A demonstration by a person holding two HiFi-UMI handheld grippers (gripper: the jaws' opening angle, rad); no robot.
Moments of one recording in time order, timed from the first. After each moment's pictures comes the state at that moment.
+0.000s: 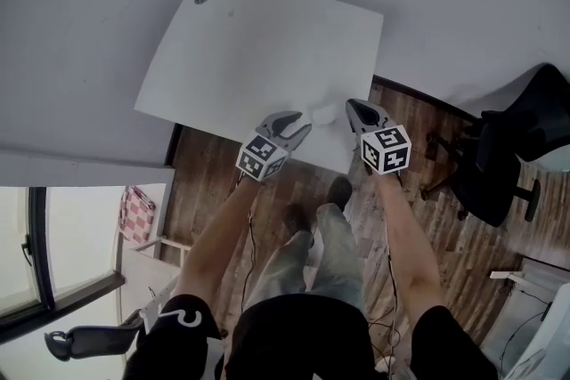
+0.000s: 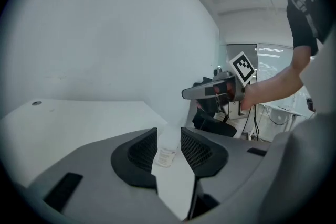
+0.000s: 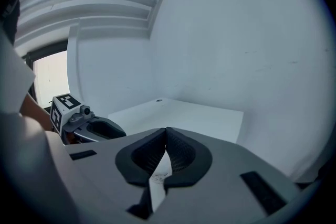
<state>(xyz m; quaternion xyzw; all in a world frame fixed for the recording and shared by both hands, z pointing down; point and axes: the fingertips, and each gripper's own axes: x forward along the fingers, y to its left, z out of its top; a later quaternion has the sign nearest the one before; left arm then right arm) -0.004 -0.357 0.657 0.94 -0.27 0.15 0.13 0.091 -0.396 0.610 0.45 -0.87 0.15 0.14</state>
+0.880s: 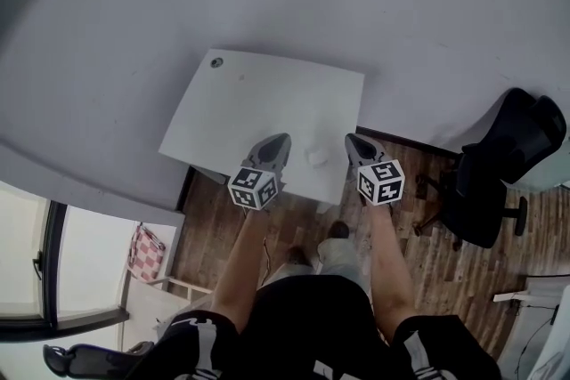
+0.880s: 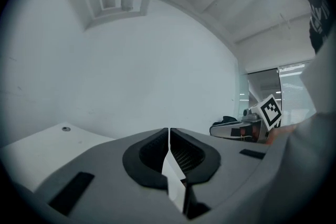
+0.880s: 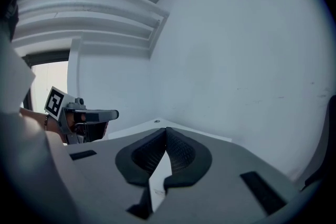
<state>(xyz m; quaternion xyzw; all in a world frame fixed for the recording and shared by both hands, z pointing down) -0.050 -0.354 0.454 0.90 -0.42 -0.01 0.12 0.102 -0.352 0.461 0.49 -0.86 0.10 0.09</state>
